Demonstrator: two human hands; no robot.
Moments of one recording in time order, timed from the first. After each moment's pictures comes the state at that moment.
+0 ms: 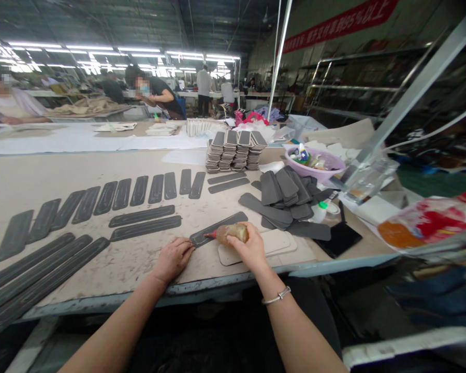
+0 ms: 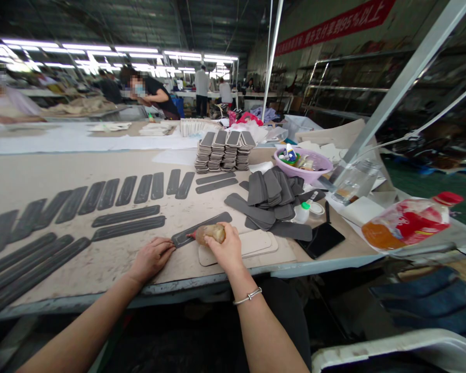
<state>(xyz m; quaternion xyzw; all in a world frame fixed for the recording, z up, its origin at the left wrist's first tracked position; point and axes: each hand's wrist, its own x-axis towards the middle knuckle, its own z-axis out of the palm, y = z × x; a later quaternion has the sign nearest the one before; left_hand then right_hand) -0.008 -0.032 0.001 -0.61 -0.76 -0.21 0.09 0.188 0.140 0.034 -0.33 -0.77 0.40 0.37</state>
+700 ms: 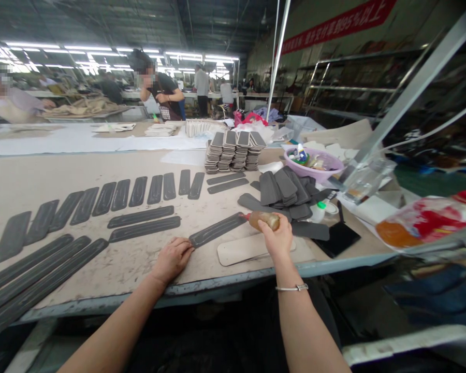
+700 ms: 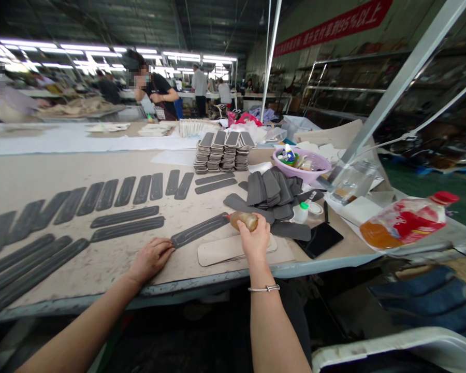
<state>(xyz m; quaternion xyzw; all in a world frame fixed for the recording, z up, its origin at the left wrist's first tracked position) -0.010 -0.032 -0.001 -0.61 -0.76 -0.21 0.08 0.223 0.195 0.040 -0.51 -0.70 0.27 0.43</state>
